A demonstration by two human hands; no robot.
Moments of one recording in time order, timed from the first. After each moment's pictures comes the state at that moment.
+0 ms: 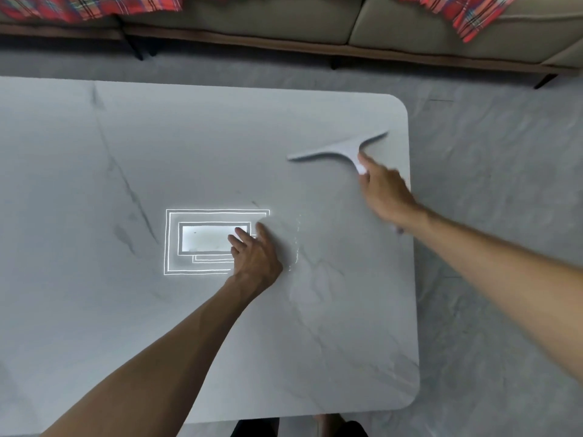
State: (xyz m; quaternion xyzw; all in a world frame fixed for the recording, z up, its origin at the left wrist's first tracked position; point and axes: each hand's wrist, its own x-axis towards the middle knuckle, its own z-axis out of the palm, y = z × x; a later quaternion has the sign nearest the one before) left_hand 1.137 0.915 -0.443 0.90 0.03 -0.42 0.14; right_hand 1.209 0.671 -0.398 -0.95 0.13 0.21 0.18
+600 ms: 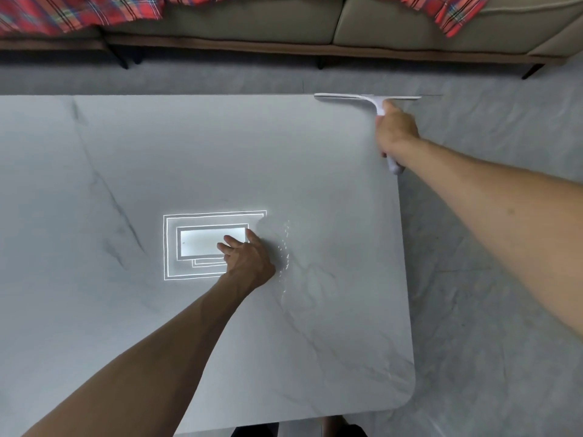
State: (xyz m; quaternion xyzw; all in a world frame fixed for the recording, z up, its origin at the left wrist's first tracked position) left_hand 1.152 0.903 -0.452 0.87 0.05 -0.47 0.11; right_hand 1.304 0.620 -0.387 -0.92 0.29 0.16 0.20
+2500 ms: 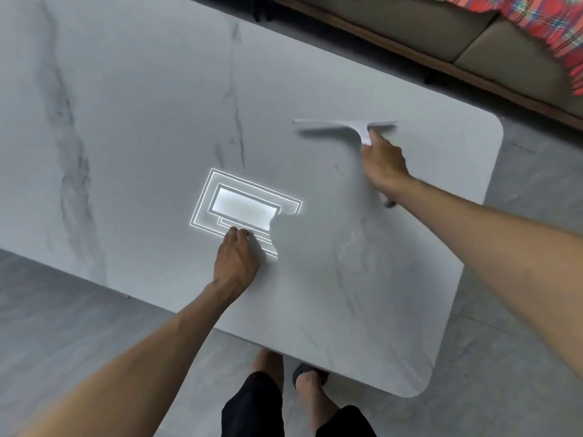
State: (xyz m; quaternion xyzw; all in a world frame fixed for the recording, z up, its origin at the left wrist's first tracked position) left_hand 0.995 1.055 -0.423 0.91 0.20 -0.25 0.25; right_hand 1.207 0.836 -0.373 -0.94 0.09 0.26 0.21
